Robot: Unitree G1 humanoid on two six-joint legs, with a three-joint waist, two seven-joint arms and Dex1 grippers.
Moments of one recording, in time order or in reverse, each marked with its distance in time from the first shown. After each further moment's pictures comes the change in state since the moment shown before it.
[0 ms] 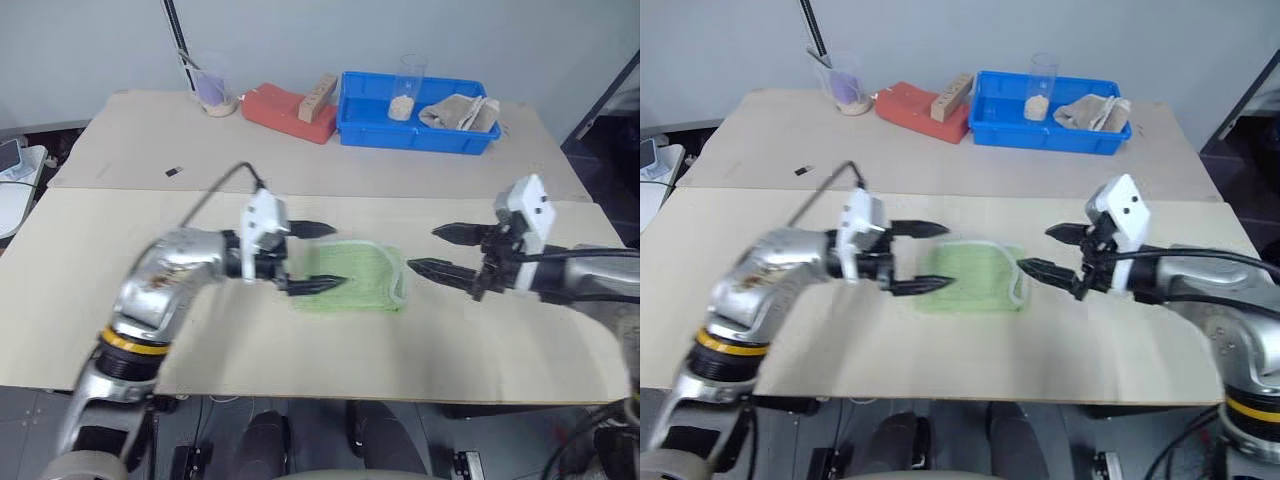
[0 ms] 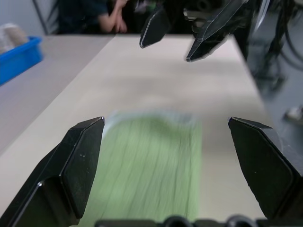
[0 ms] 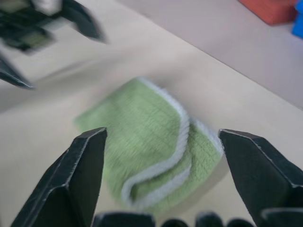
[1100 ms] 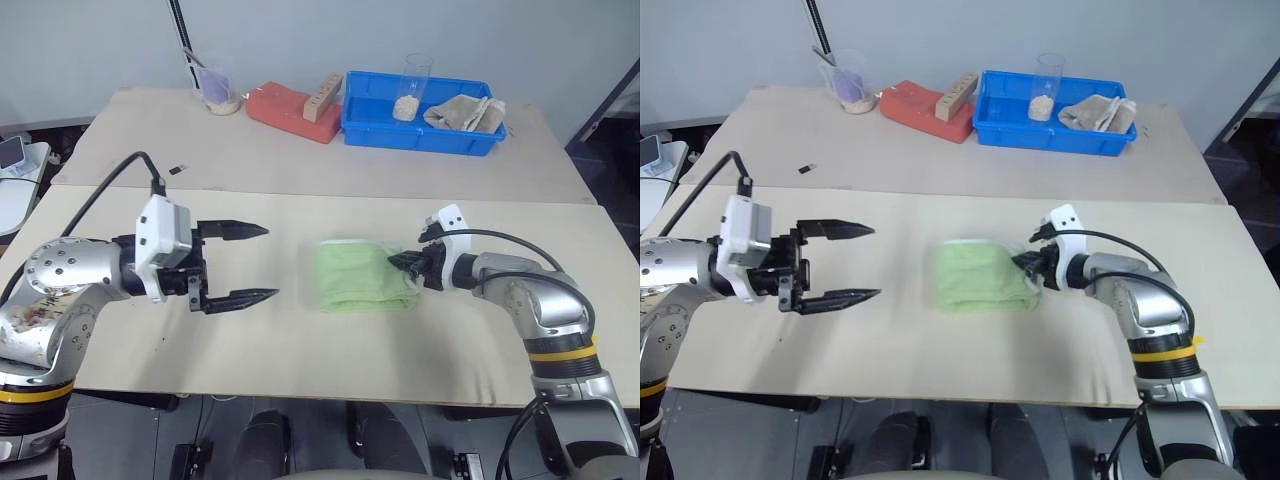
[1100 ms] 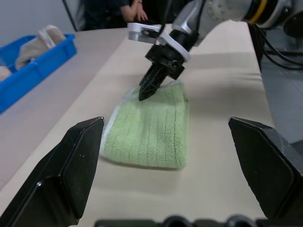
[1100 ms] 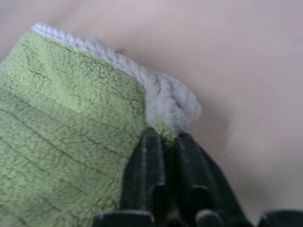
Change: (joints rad) left arm 0.197 0.137 0.261 -0.170 -0.150 0.022 -0.008; right arm -0.201 0.217 0.196 0.549 -0.280 -0.170 -0.019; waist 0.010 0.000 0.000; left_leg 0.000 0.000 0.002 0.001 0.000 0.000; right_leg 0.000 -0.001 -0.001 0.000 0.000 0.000
